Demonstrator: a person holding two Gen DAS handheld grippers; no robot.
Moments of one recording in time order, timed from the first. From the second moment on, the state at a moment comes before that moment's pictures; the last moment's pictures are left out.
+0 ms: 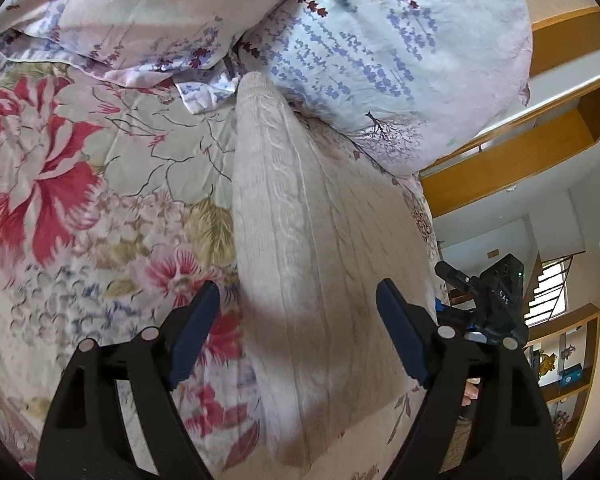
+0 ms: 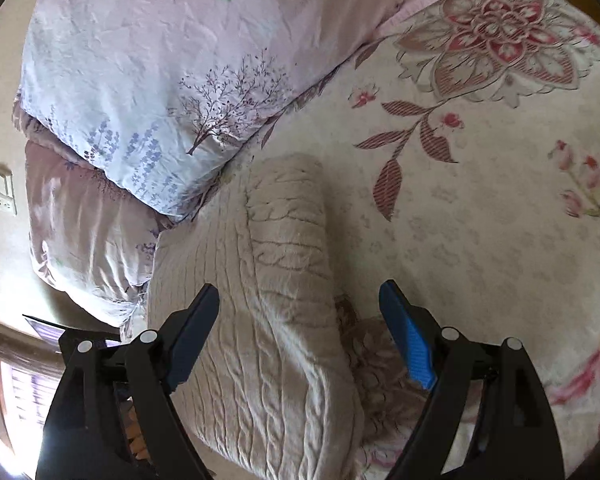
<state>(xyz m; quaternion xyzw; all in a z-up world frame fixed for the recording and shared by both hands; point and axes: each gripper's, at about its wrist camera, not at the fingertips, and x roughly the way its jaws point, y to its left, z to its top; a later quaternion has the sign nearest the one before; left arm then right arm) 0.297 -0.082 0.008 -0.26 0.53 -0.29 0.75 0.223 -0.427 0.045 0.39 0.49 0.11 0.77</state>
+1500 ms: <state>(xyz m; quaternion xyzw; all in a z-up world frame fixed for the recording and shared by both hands) 0.251 0.093 0.023 -0.31 0.50 -0.21 0.78 0.238 -0.215 0.057 0.26 0.48 0.25 0.80</state>
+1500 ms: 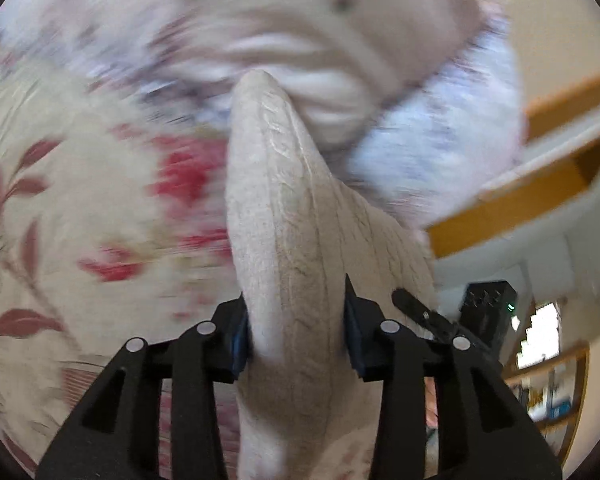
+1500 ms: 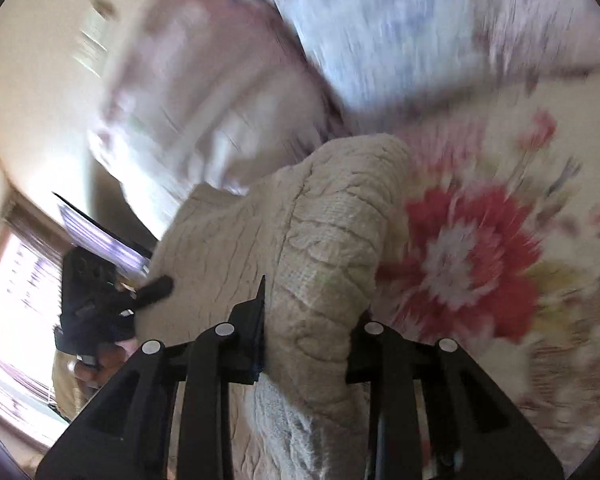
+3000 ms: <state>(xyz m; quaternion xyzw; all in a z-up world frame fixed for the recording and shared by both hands) 0.169 0.047 0.048 -0.02 0.44 -0.10 0.89 0.194 -0.176 0.081 0.03 0.44 0.18 0.88</state>
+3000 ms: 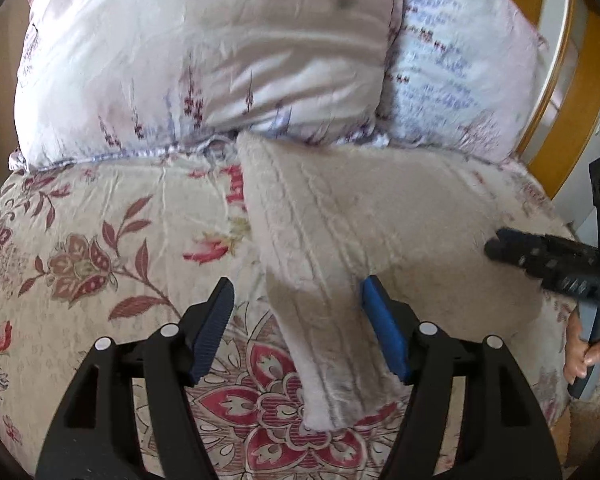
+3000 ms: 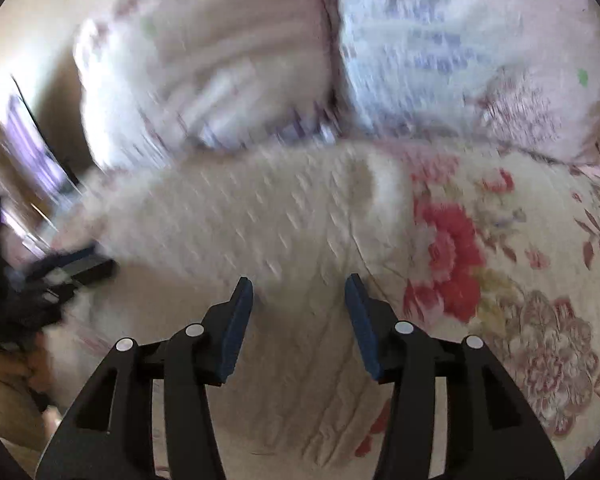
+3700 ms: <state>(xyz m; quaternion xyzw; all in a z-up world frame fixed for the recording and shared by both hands) 0.107 0.067 0.055 -0.05 0.38 -0.08 0.92 0.118 -0.202 0.114 0.06 0.35 0.10 0.93</state>
